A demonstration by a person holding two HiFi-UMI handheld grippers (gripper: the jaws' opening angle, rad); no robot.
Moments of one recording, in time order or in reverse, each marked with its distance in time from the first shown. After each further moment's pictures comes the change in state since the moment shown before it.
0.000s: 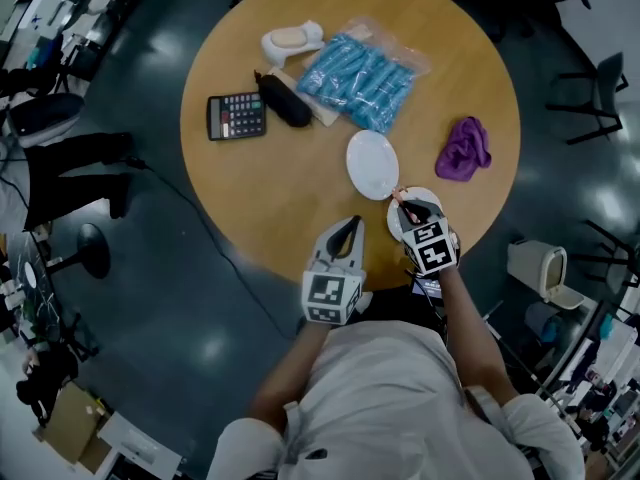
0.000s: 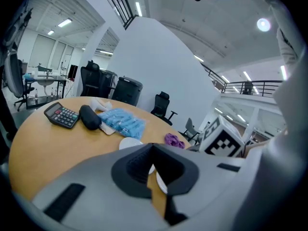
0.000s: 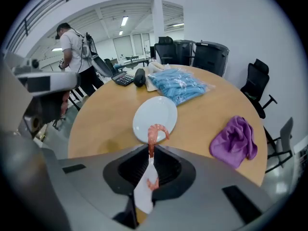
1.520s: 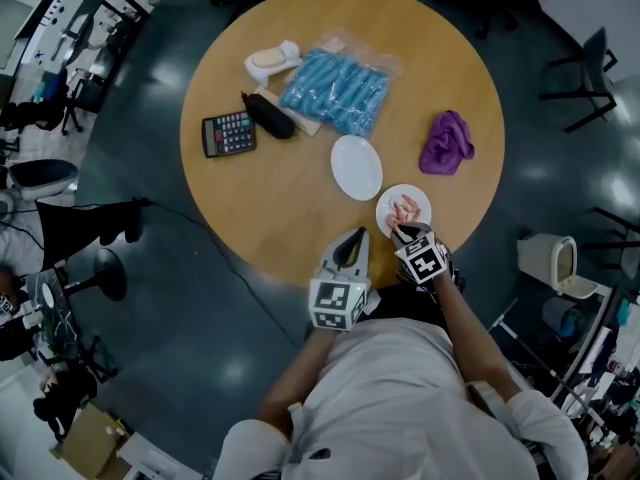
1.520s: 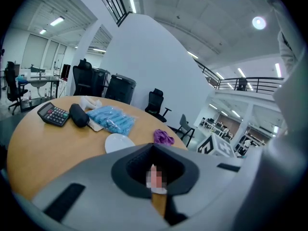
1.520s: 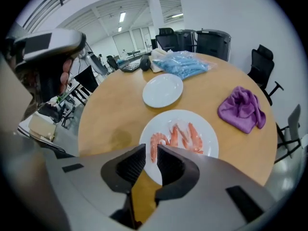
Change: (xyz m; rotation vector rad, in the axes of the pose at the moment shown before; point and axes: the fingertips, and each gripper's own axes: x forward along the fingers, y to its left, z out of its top) left arm -0.001 -0.056 -0.016 0.045 0.037 -0.050; right arm 0.000 0.022 -0.086 0.043 0.067 0.099
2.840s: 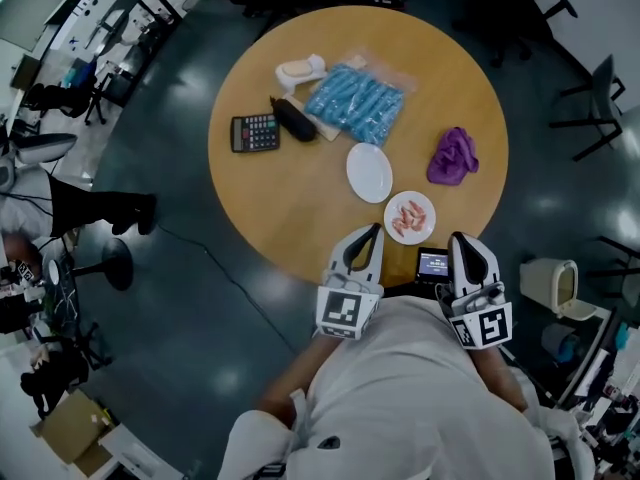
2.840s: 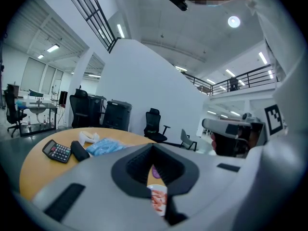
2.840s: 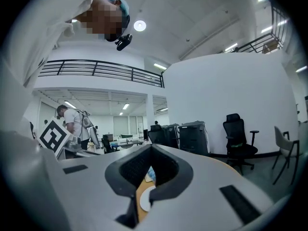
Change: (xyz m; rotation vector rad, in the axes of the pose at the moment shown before) left arm -0.056 -0.047 0.095 0.162 -0.237 0.023; right arm -0.310 0.019 0.121 -0.007 -1.107 -0.176
